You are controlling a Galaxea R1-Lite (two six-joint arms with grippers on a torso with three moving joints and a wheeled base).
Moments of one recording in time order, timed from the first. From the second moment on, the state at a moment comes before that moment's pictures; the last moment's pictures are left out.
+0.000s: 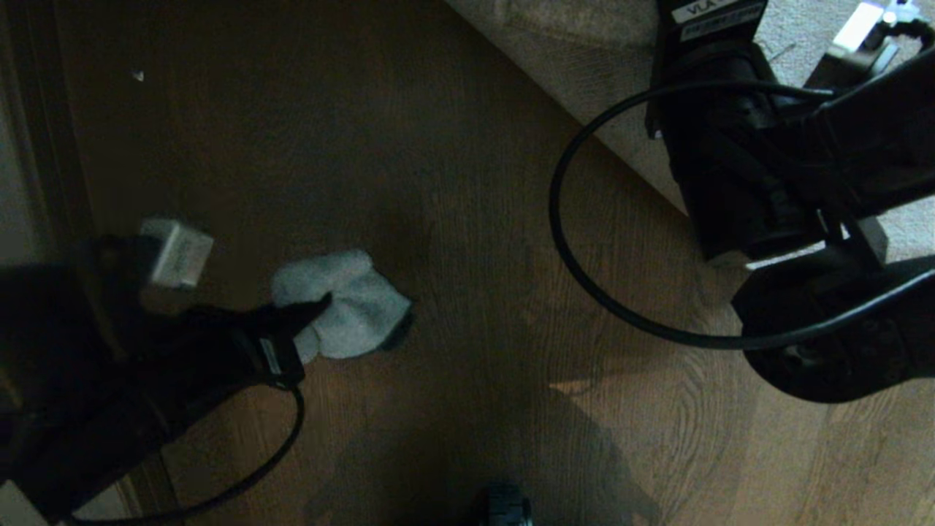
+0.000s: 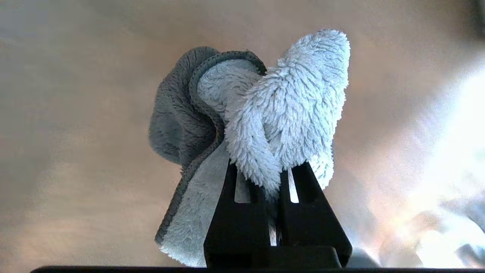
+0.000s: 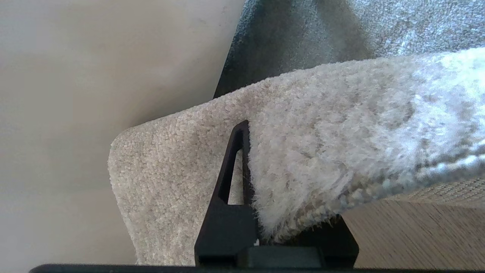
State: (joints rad) left arm -0.52 1.34 -0.42 -0.81 0.07 -0.17; right arm 0.71 1.80 -1.14 -1.52 -0.45 0.70
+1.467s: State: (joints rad) left arm -0.64 1.92 -1.17 -0.81 0.12 -0.17; right arm 0.70 1.82 -1.13 -1.52 -0.45 0.70
